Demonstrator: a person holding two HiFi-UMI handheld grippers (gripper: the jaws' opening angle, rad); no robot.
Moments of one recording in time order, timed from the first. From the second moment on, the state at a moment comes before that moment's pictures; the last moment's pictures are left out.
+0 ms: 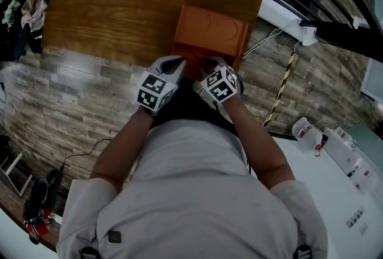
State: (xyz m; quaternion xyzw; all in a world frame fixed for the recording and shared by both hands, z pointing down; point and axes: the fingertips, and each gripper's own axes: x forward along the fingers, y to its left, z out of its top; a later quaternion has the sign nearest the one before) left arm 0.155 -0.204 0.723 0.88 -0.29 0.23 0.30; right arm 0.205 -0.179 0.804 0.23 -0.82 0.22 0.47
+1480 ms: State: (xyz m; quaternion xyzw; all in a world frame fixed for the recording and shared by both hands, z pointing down) left arm 0.150 -0.212 0.736 0.87 -0.29 0.24 0.32; right arm 0.196 -0.184 0.839 0.23 -0.80 0.24 0.50
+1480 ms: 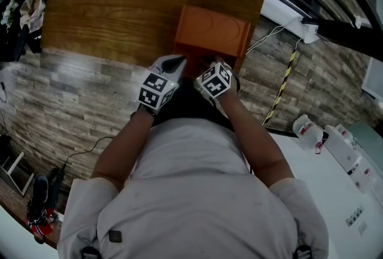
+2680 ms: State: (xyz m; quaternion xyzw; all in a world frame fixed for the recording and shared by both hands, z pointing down) left arm 0.152 -0.195 0.725 0.88 -0.29 0.24 0.31; right arm 0.195 -0.176 0.818 0.24 -0.81 0.25 0.46
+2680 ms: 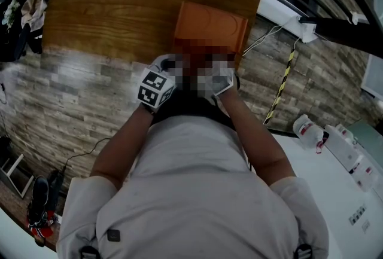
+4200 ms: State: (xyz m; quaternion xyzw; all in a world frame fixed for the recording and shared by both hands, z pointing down) left arm 0.204 -0.189 0.531 0.92 -0.30 0.18 0.19; right arm 0.259 -0.173 0.569 0.34 -0.88 0.18 0.29
